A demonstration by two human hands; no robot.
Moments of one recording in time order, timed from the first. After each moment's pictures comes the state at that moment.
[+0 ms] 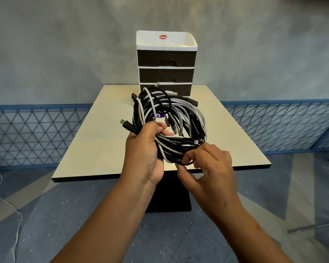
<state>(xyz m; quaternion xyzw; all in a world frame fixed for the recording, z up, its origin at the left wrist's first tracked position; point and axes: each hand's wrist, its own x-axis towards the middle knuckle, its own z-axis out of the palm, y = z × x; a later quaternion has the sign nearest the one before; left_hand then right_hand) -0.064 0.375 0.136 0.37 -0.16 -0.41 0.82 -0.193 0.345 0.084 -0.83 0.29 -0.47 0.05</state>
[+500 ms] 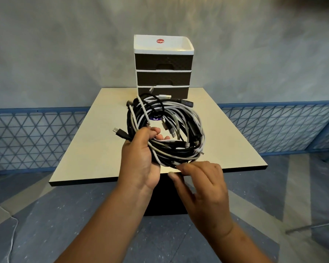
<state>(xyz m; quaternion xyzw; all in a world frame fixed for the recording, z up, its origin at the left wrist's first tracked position) -0.061 0.376 0.127 0.33 -0.12 -0.43 0.83 -0.193 0.361 0.056 -0.81 0.25 -0.53 0.01</state>
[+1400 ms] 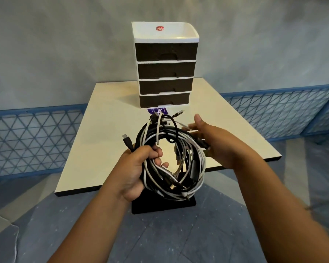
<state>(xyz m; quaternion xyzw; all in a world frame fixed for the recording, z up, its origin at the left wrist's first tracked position) 0.033 0.387 0.081 0.43 -0.23 -0.58 0.65 -0.135 0.266 0.115 -0.64 0.43 -0.21 0.60</state>
